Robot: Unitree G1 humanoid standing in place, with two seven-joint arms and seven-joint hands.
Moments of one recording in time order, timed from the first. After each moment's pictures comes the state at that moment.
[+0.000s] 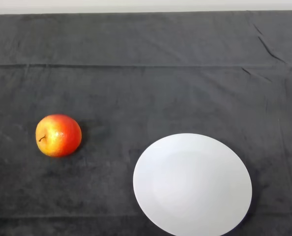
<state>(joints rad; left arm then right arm) 0.18 0.41 0.38 -0.43 -0.03 0.31 0.70 -0.85 -0.56 -0.85 1.23 0.79 0.42 0.39</state>
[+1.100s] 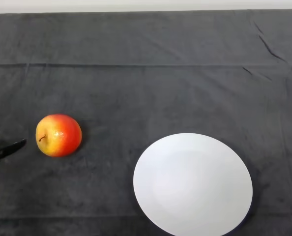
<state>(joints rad) -0.02 0.43 0.08 -0.48 0.10 0.53 0.57 -0.85 -0.56 -0.85 1.23 0.79 0.42 0.39</state>
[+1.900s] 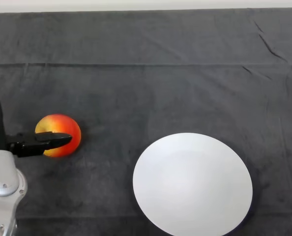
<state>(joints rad) -0.17 0.43 -0.09 -0.30 0.11 0.61 0.45 -0.85 -0.56 -0.85 1.23 0.79 0.42 0.39</state>
